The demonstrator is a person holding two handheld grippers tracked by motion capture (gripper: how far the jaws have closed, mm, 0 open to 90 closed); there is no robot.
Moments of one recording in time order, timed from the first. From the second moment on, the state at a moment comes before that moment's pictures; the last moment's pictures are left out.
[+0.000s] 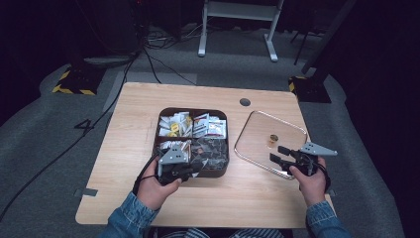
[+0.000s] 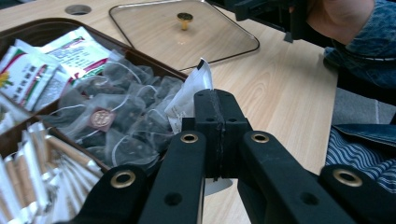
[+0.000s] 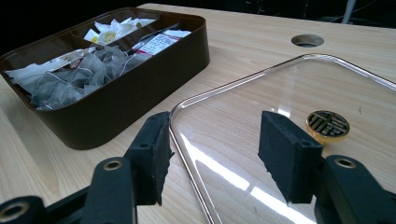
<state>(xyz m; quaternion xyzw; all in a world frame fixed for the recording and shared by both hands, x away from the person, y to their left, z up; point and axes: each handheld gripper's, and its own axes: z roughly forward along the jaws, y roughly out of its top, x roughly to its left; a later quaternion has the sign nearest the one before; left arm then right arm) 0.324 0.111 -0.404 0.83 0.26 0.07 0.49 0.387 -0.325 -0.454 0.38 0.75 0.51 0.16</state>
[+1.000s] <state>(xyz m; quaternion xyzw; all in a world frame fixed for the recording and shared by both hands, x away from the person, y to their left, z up) 0.320 0.065 -0.451 0.86 0.22 -0.01 0.45 0.387 -0.325 -0.454 0.37 0.76 0.51 0.16</state>
